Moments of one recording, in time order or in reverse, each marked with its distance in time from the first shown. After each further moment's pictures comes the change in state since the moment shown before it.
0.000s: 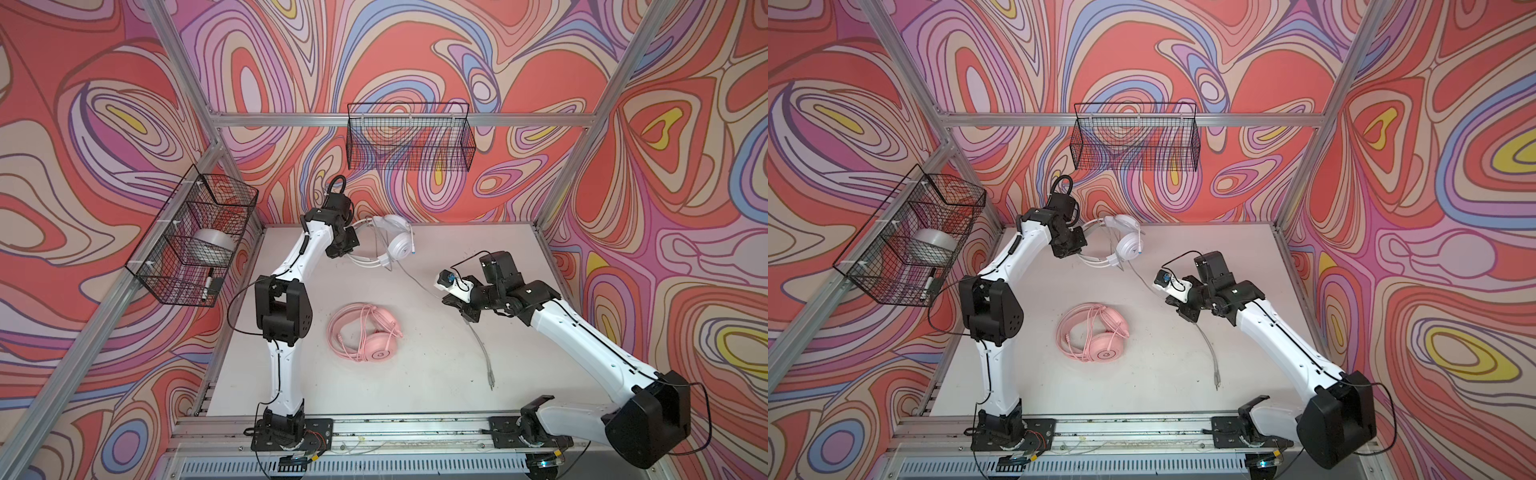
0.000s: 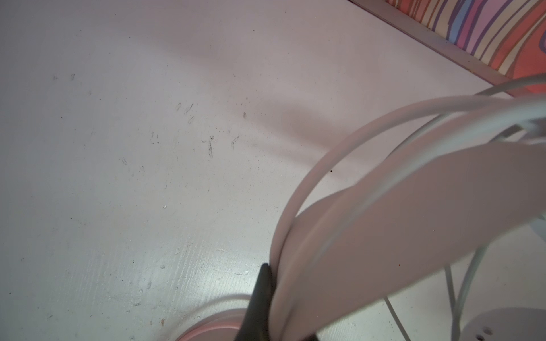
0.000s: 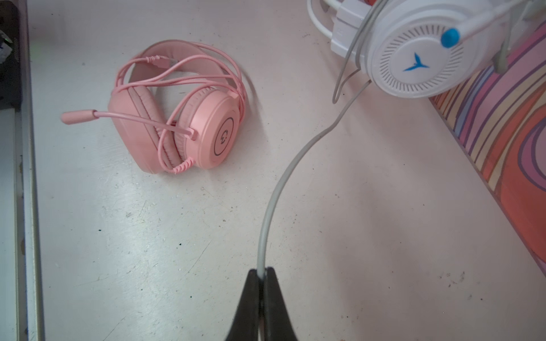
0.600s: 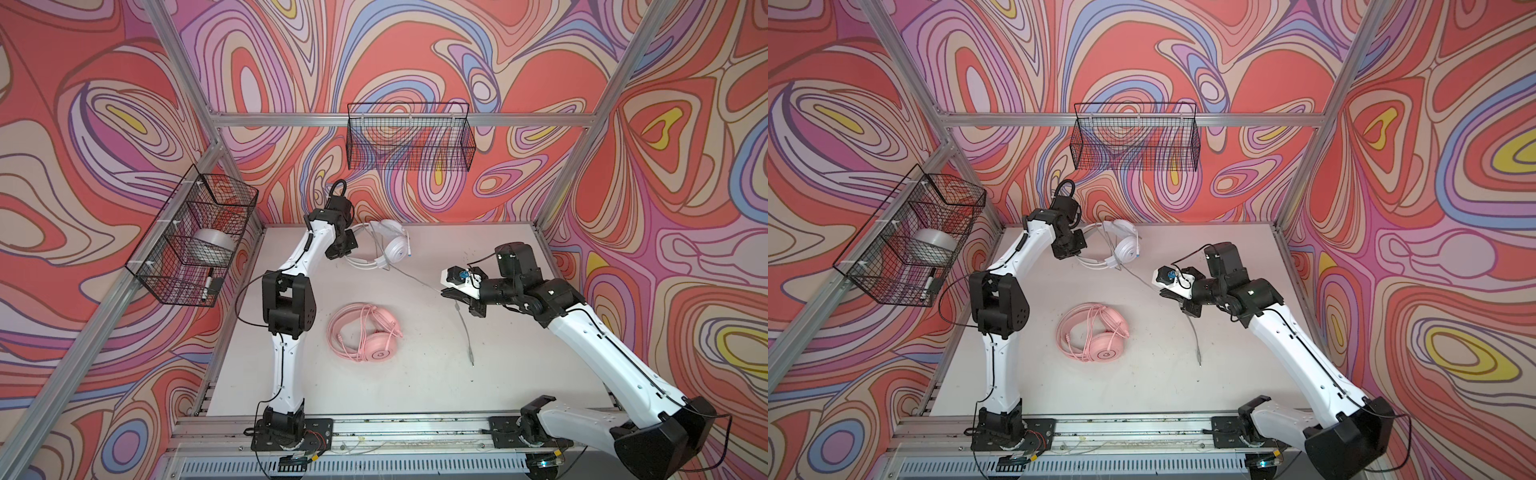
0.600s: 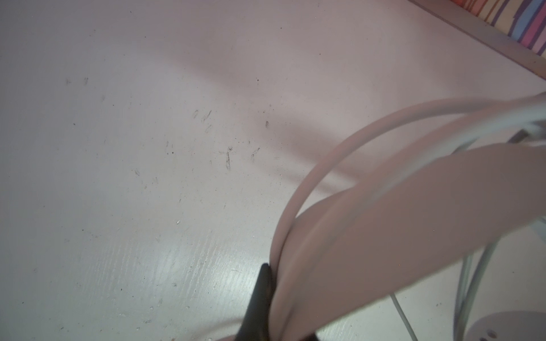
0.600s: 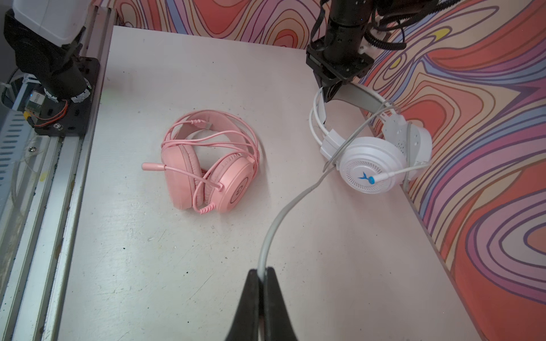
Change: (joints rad) left arm 0.015 0.090 0.050 -0.023 -0.060 0.005; right arm 0.000 -0.086 0.109 -0.039 -0.143 -0.097
